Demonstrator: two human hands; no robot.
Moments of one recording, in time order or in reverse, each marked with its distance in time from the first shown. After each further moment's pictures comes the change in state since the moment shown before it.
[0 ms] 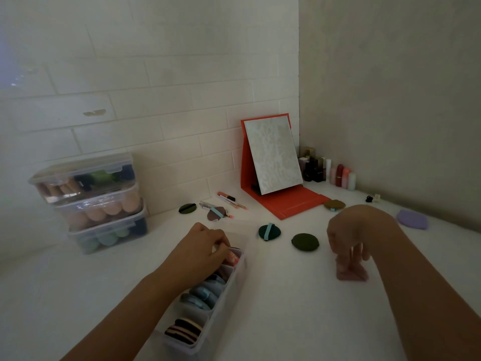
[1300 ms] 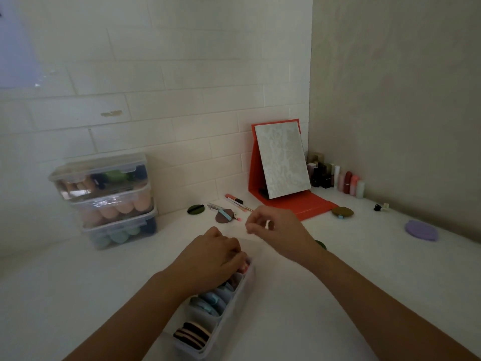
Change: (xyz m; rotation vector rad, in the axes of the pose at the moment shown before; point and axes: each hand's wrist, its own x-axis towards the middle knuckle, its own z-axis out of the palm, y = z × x) left_hand -0.007 0.000 -0.006 0.180 -0.055 0.175; right_hand 0.006 -0.105 0.034 0.625 0.801 -0.911
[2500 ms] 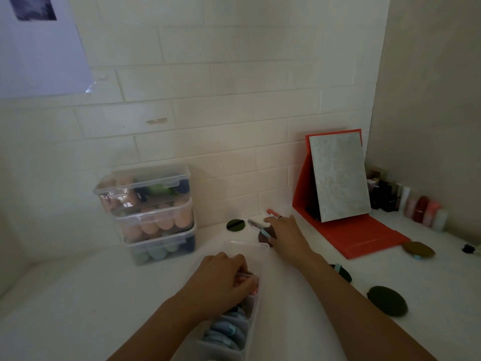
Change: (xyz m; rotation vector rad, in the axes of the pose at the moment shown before) left_hand 0.007 -0.083 0.000 -0.096 0.052 -0.203; right_hand 0.145 0.068 0.101 -0.474 -0.101 0.140
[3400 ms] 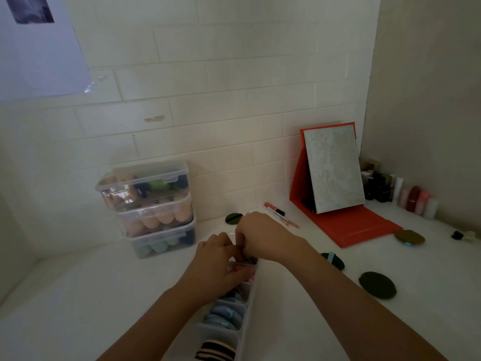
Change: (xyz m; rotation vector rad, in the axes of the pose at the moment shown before) left_hand -0.002 -0.004 0.001 -0.056 0.097 -0.003; right_hand -0.056 -0.095 -0.080 -0.155 -0.302 -0.272
